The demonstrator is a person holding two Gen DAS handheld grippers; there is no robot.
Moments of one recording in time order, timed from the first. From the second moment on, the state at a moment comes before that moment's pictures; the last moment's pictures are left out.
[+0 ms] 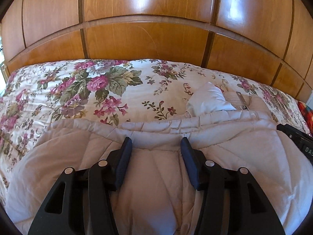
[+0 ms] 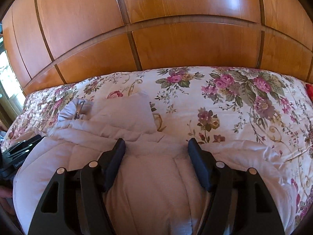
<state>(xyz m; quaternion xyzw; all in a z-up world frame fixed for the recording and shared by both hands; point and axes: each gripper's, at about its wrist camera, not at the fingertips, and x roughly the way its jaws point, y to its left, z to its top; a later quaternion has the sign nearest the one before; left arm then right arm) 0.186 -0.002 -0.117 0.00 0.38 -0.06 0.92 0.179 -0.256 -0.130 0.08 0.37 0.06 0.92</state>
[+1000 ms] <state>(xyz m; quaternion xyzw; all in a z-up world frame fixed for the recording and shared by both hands) 0.014 -0.023 -0.102 0.00 0.38 -0.12 0.92 -0.115 -0.363 -0.144 0.41 0.30 -0.04 0.86</state>
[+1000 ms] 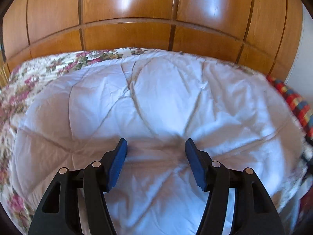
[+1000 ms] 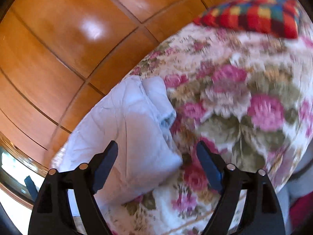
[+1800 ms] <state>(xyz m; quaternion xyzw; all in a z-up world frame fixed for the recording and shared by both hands) 0.001 -0.074 -0.113 0.03 0.39 -0.18 0.90 -0.070 -0.347 -0.169 0.47 0.27 0.03 0.84</state>
